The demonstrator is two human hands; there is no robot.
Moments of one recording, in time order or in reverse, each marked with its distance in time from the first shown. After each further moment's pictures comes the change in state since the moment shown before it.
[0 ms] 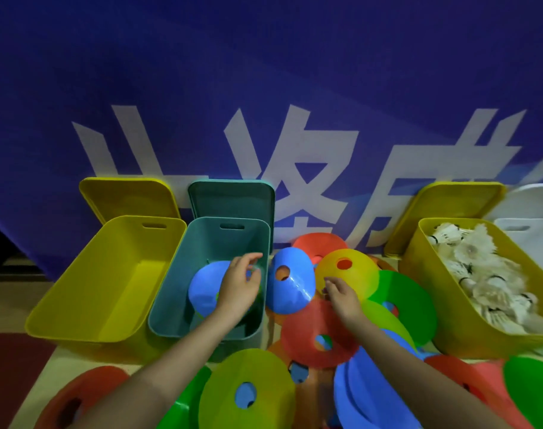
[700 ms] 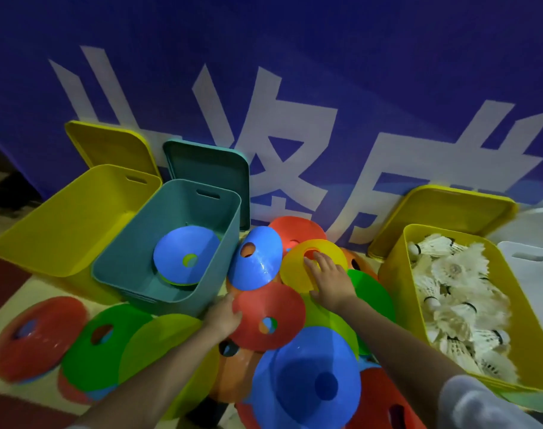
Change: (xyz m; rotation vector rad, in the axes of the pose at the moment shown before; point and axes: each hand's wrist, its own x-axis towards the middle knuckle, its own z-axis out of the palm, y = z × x) left_hand -0.067 -0.037 0.137 0.403 -0.271 -0.556; right_hand 0.078 0.030 -0.102 -1.260 -0.391 -0.655
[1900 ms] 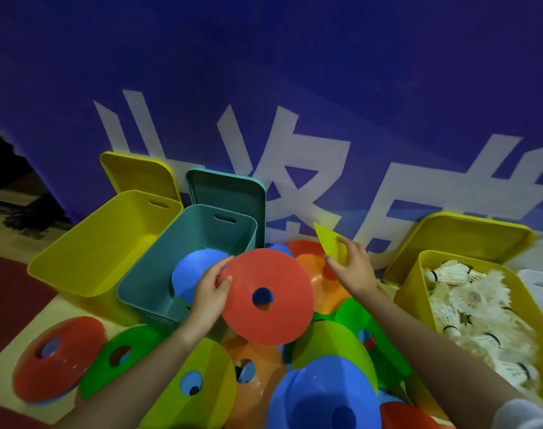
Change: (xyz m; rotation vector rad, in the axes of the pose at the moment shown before) left_hand -0.018 0.024 -0.108 -0.707 0.427 0.275; right_hand 0.024 0.004 -0.079 0.726 0.440 0.301
